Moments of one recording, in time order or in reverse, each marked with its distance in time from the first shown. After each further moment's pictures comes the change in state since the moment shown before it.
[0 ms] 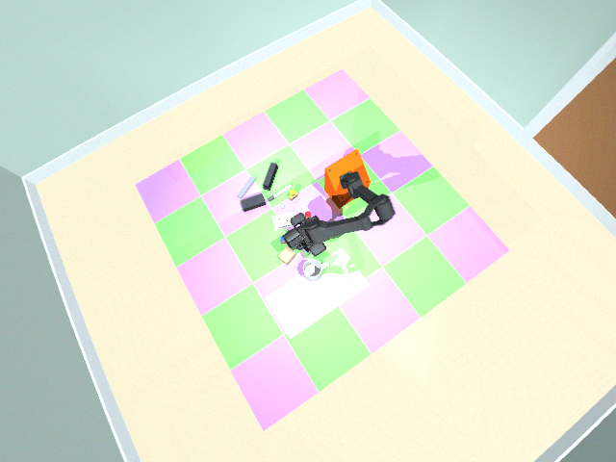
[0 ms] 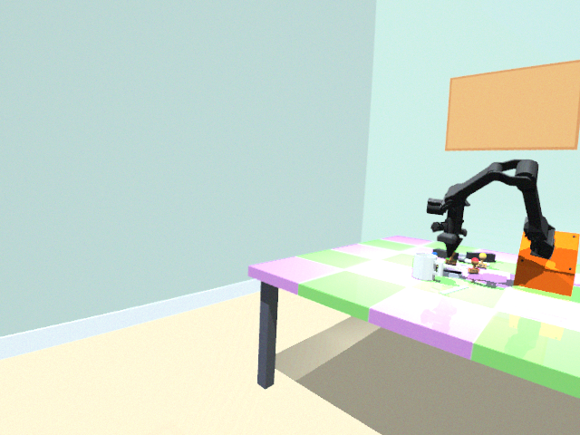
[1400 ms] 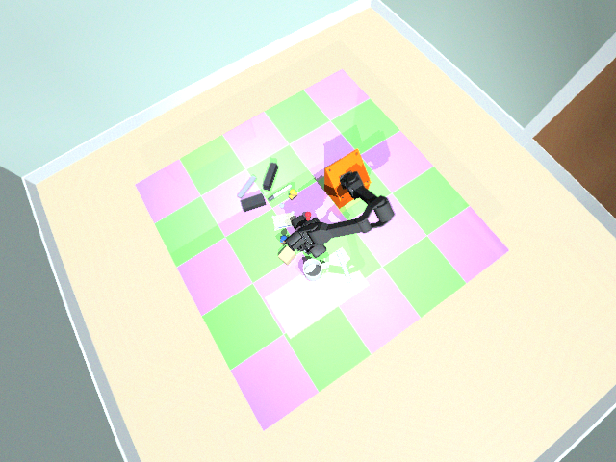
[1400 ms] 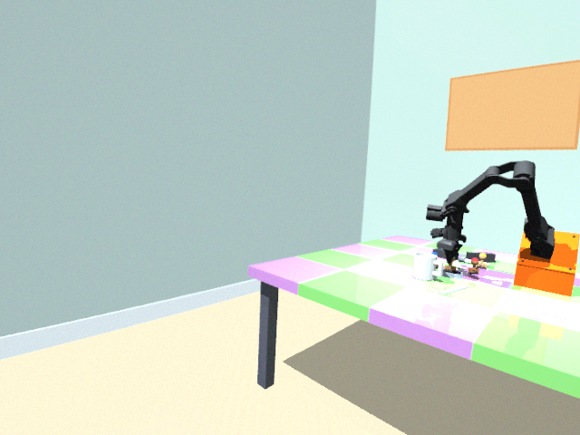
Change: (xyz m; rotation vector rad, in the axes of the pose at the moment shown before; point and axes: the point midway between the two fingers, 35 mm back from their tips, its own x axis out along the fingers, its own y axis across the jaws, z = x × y) arm 0.024 0.003 -0.002 -0.003 -0.001 0.002
